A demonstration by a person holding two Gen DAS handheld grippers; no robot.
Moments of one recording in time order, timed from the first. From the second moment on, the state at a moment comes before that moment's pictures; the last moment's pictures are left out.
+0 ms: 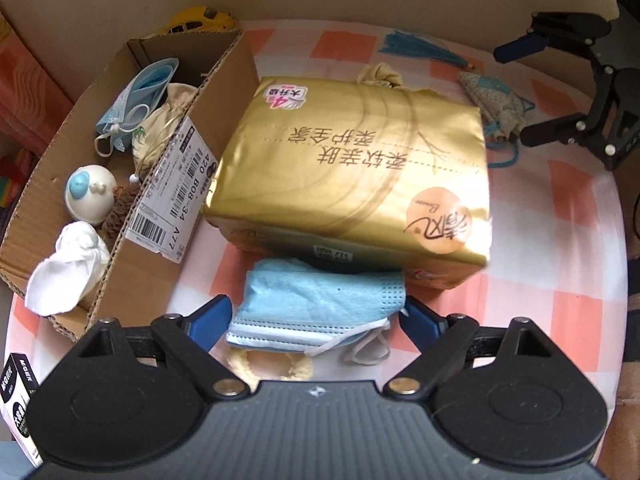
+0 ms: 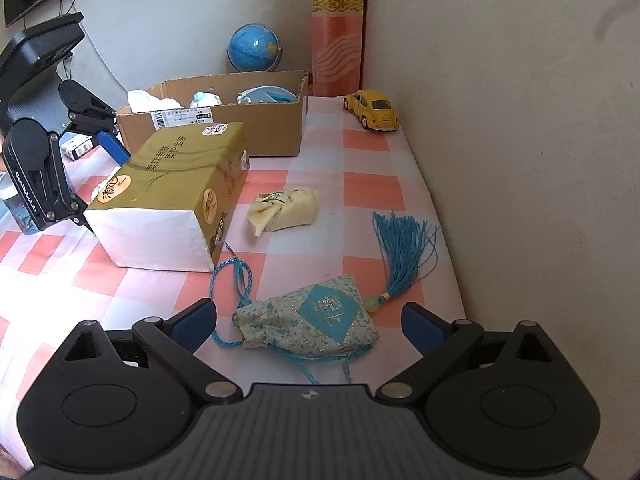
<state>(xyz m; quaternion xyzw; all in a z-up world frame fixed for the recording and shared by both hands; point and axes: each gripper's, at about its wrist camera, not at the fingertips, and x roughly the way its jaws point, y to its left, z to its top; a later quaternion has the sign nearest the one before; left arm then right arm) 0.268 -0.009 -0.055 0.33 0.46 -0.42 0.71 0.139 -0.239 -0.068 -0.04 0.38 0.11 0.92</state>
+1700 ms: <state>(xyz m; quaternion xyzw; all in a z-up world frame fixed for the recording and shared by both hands) 0.151 0.006 0.007 0.23 0.42 -0.37 0.80 0.111 -0.221 -0.034 -0.10 0.37 0.14 0.91</state>
